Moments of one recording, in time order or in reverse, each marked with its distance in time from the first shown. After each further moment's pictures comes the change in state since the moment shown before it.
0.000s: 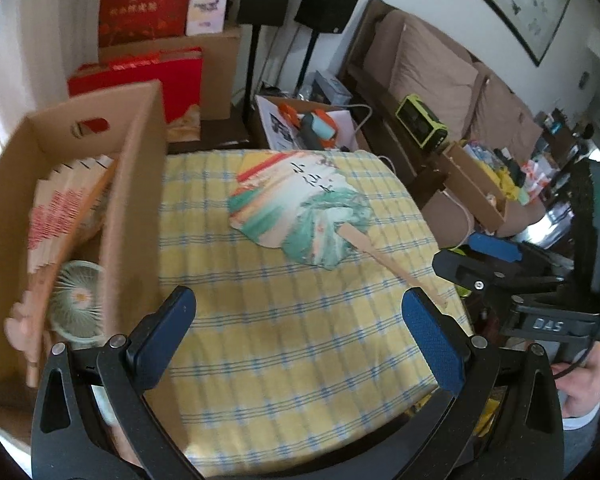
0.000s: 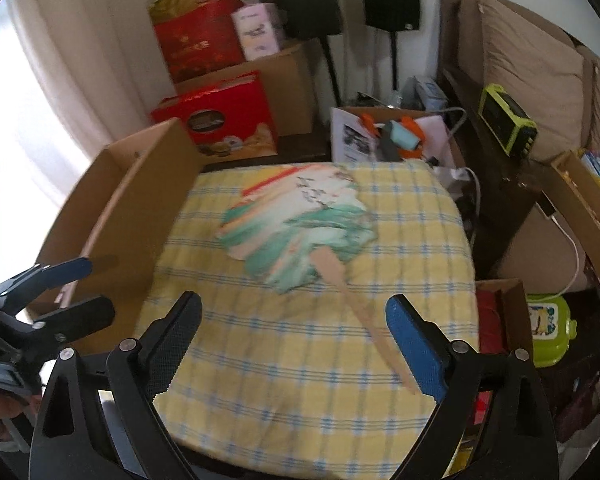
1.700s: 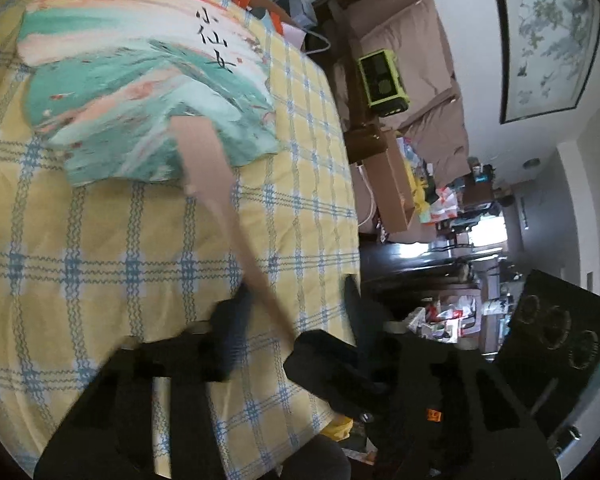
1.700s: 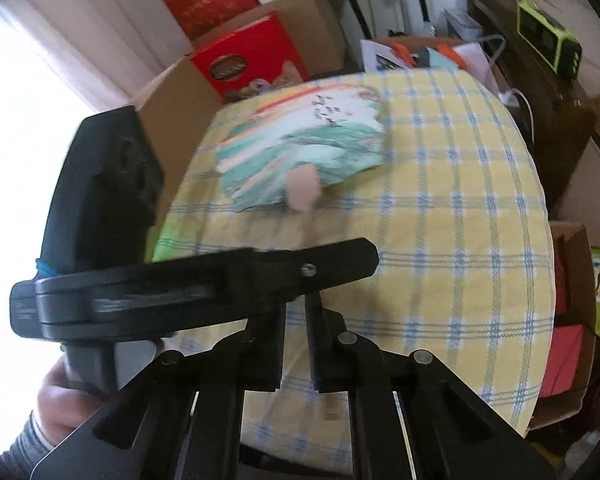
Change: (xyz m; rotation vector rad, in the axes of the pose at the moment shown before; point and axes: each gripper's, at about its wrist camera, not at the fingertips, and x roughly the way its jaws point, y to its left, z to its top) left arm 0.155 -0.026 -0.028 -0.369 0.240 -0.484; right arm 0.052 -0.017 -0.044 0.045 0.156 0.214
